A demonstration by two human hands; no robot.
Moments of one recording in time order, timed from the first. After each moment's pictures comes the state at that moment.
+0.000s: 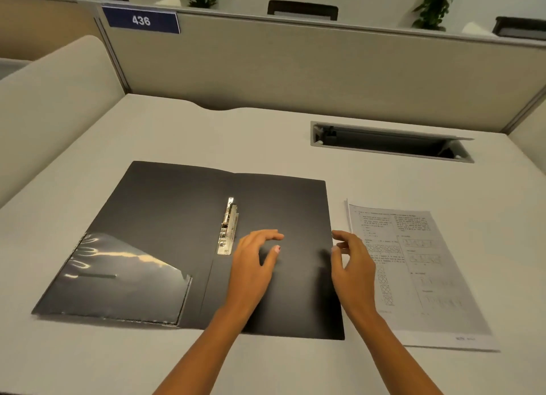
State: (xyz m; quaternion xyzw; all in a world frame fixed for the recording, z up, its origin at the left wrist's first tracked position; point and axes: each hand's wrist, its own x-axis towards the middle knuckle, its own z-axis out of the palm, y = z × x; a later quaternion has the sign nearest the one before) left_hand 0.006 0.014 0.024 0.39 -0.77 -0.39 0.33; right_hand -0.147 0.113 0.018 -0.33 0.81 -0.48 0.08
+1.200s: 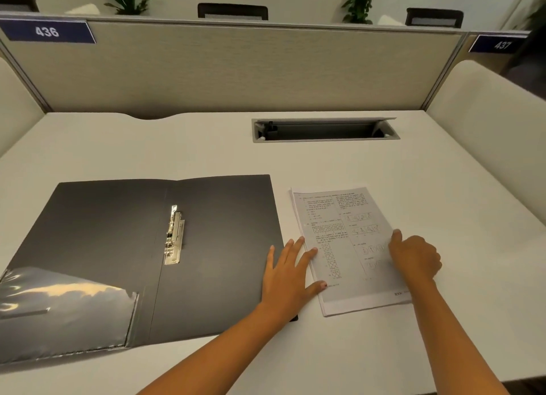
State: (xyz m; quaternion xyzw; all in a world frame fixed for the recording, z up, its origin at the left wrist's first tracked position) left_hand -0.097 0.099 -0.022 0.24 -0.95 -0.17 0.06; right_hand -0.299 0.228 0.032 0.00 0.98 -0.19 0.06
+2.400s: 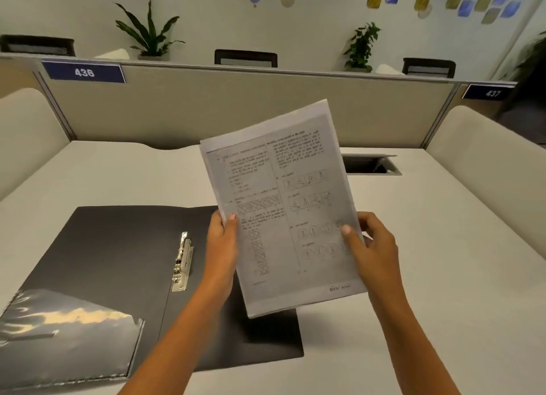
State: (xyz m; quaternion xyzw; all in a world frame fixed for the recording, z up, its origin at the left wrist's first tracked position) left_hand -0.053 0.008 0.105 0.36 -0.55 -0.64 0.40; right_hand -0.201 0.169 0.127 -0.30 0.78 -0.55 0.05
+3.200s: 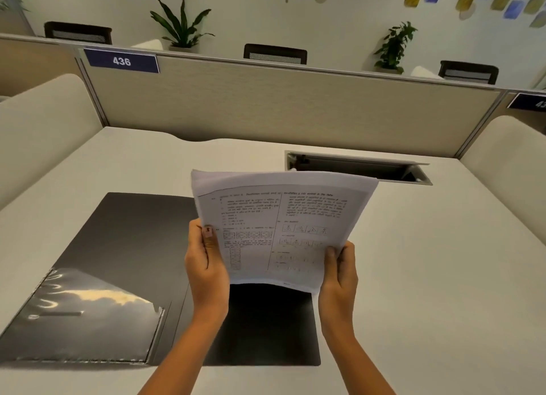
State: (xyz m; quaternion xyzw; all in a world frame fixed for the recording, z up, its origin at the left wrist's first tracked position) left_hand -0.004 0.014 0.091 0.36 -0.57 -0.46 0.58; right_hand -0.128 0.117 0.074 -0.26 0.64 -0.71 0.14
